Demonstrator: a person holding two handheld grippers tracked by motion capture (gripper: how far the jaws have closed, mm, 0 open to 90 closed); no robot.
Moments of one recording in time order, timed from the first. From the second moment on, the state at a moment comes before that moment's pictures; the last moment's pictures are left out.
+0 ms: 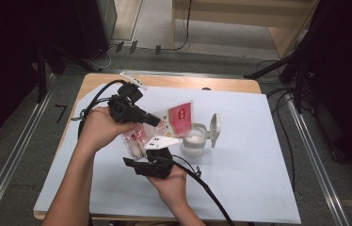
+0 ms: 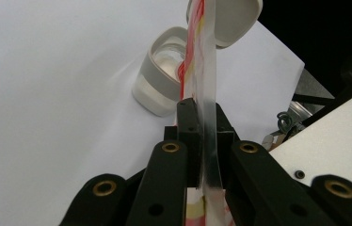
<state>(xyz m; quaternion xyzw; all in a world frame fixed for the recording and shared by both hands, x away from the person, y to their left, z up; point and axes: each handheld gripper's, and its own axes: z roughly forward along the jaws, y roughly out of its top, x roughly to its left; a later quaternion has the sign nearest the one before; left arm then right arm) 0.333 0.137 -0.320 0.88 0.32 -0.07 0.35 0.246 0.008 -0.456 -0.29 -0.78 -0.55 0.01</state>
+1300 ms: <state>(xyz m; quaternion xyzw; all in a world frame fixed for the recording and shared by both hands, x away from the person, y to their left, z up) 0.326 0.154 -0.313 0.86 0.32 -0.07 0.39 0.260 -0.015 -0.471 -0.32 -0.77 -0.55 0.00</state>
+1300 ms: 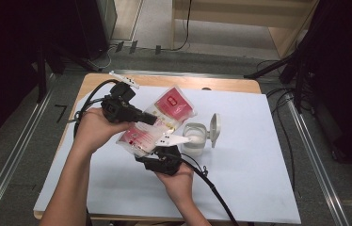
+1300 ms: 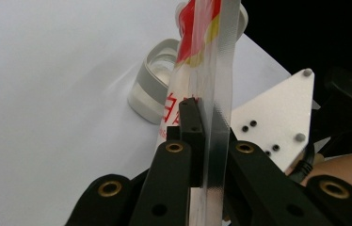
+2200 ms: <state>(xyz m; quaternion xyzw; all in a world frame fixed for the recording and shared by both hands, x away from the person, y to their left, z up) 0.325 0.170 -0.320 0.86 0.33 -0.07 0.38 0.267 -0.032 -0.480 -0.38 -0.75 -0.54 -0.02</state>
